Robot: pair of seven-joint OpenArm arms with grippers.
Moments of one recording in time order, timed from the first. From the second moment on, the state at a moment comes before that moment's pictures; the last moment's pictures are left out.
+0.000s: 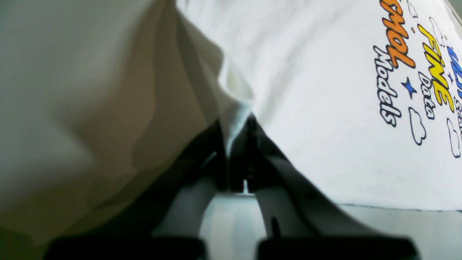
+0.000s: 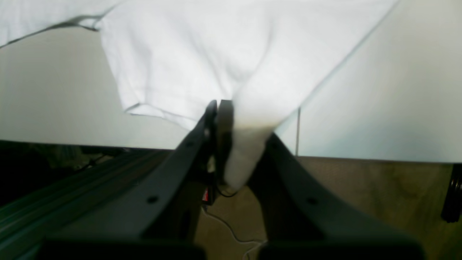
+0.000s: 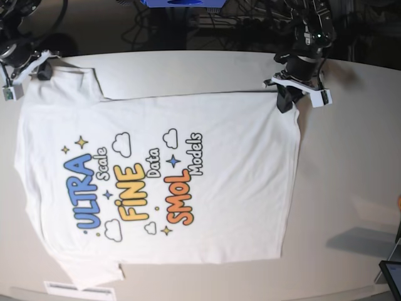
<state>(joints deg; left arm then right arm) 29.2 -3.0 -21.0 100.3 -31.6 -16.3 23.8 -23.1 3.1 49.3 110.5 39.5 40.8 -78.1</state>
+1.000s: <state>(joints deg) 32.5 -0.8 -21.1 108.8 -31.6 -16.3 24.1 -17.2 10.5 48.9 112.7 45.4 40.8 -78.4</state>
